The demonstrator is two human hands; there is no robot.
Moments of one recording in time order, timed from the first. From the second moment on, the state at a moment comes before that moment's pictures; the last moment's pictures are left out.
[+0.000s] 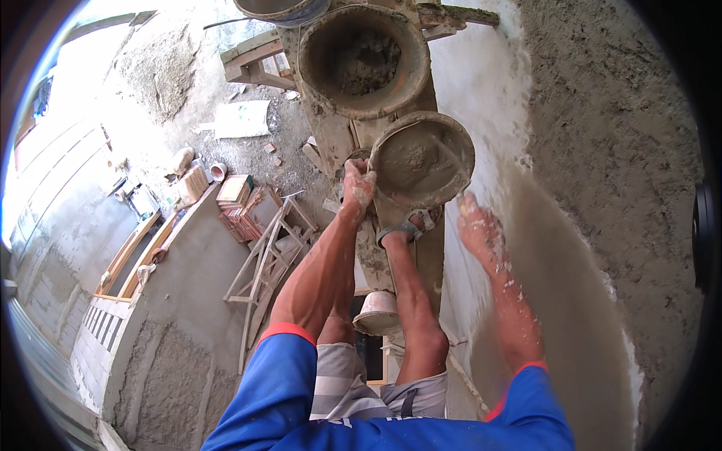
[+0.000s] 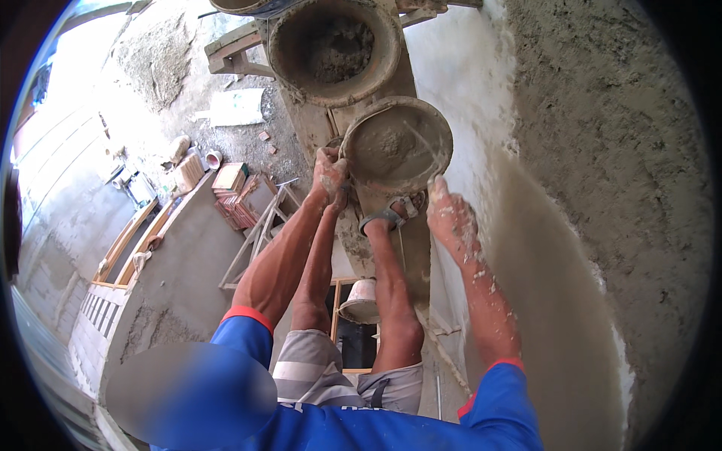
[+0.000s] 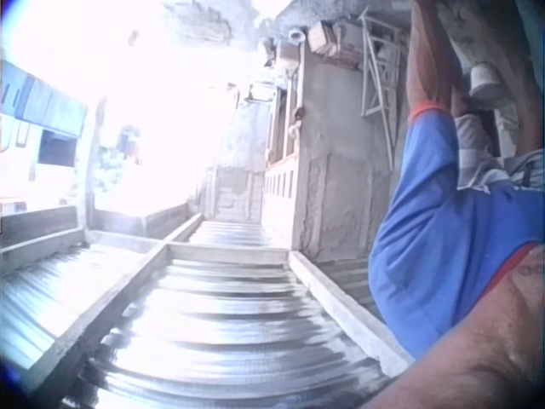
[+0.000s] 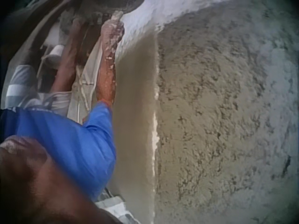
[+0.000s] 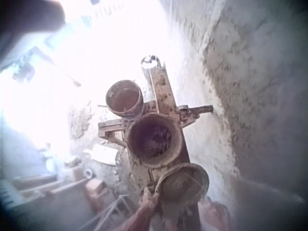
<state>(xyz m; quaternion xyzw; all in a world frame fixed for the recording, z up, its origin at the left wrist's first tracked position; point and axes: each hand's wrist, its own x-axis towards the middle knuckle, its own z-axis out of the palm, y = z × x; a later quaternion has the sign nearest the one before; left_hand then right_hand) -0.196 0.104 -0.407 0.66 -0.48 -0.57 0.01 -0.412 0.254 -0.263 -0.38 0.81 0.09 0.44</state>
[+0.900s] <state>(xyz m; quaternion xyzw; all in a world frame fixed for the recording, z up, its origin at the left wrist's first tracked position) -0.153 0.163 -0.441 0.60 -0.37 -0.71 0.02 -0.423 0.185 -0.256 -0.44 0.77 0.12 0.45</state>
